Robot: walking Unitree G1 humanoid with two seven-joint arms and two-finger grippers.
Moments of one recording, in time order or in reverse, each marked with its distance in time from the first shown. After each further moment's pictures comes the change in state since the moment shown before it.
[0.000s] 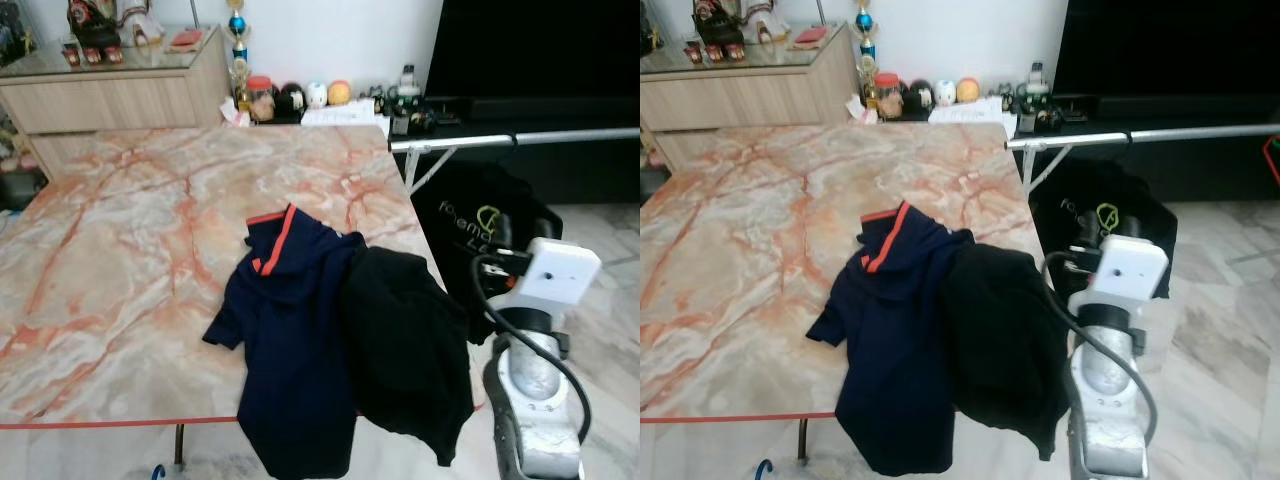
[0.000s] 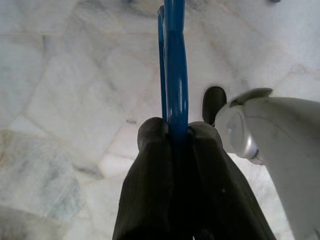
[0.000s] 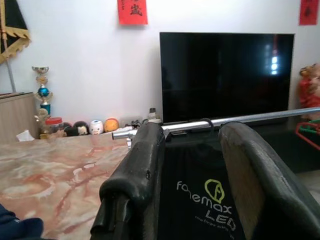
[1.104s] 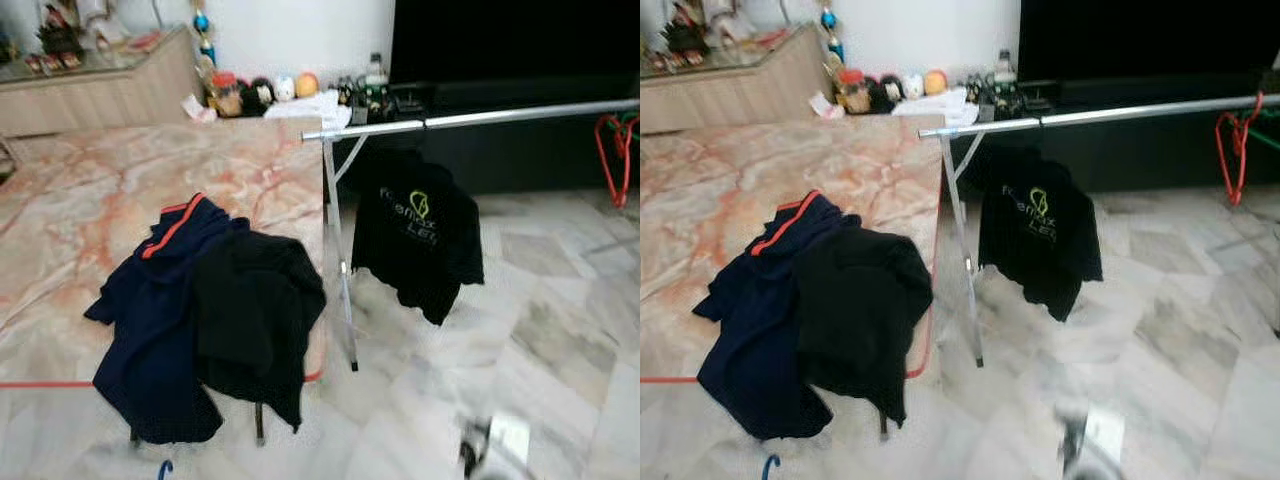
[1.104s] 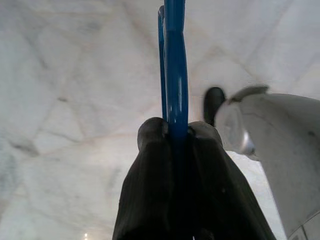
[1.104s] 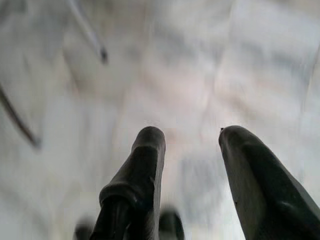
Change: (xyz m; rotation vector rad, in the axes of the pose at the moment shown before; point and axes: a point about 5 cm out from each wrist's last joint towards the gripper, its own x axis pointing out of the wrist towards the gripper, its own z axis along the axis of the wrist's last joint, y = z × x) left arm 0.002 -0.014 0.005 -0.011 -0.015 -0.047; right arm -0.174 -0.047 -0.220 0.014 1.163 -0.043
